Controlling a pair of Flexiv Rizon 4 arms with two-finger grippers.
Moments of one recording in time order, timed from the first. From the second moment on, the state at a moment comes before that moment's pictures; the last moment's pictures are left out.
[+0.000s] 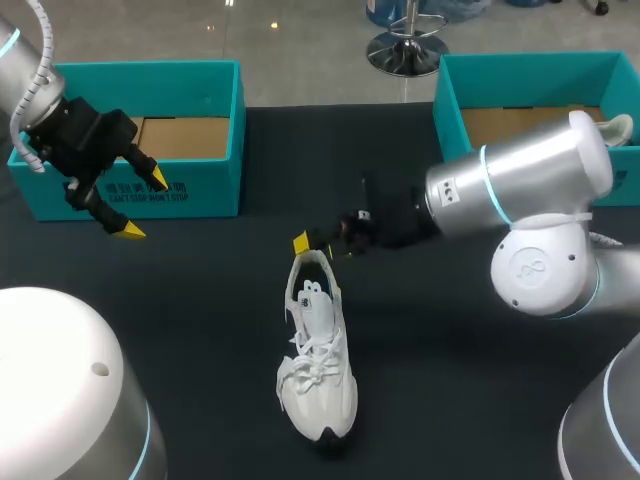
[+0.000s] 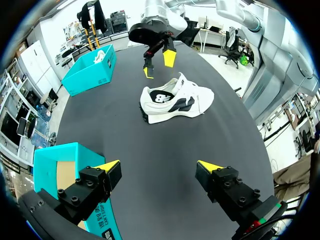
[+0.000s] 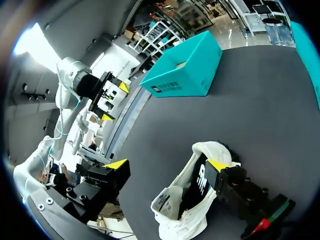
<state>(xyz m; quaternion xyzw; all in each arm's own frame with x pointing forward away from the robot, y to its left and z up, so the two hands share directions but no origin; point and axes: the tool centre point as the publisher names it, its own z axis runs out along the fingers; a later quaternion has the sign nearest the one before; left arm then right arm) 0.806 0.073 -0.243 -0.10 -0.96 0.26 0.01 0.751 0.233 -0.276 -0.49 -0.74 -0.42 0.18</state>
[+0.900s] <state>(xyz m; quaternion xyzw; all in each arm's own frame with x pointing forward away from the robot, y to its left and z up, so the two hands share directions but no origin) 0.806 0.073 -0.243 -0.10 -0.96 0.26 0.01 0.717 0.238 -0.276 -0.60 -0.75 -0.26 0.08</state>
